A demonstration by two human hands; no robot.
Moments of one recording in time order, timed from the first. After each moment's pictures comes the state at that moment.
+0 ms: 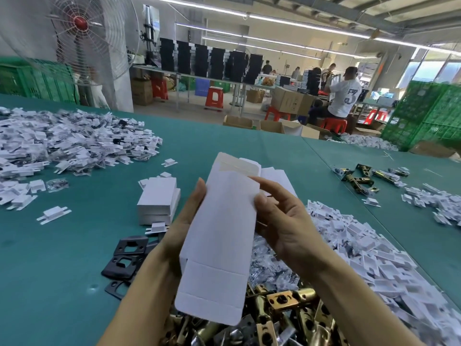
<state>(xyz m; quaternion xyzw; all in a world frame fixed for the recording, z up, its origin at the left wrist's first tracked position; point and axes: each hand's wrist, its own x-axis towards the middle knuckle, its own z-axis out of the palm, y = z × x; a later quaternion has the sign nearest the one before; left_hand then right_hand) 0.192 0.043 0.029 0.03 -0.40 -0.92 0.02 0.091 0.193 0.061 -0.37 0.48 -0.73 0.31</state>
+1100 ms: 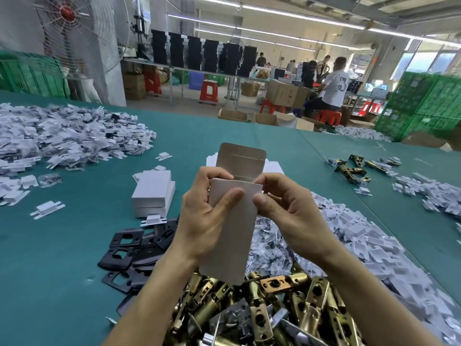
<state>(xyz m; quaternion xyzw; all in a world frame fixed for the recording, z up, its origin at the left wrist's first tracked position) 0.176 0.072 0.028 -0.01 -0.70 -0.56 0.44 0.084 0.218 0.062 -0.48 0.61 -0.61 0.15</state>
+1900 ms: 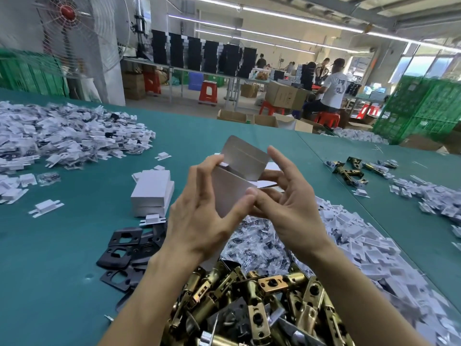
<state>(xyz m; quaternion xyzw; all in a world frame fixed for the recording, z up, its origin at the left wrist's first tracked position) 0.188 0.076 0.033 0.13 -0.84 -0.33 0.42 0.097 0.208 0.070 -0.41 0.58 -0.69 0.11</state>
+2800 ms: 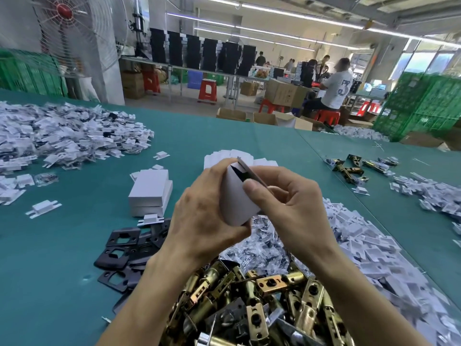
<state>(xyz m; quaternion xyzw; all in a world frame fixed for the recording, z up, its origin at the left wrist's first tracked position) 0.184 0.078 0.038 0.05 -0.86 -0.31 0.41 0.111 0.216 0.085 -0.41 0.68 -0.61 0.04</state>
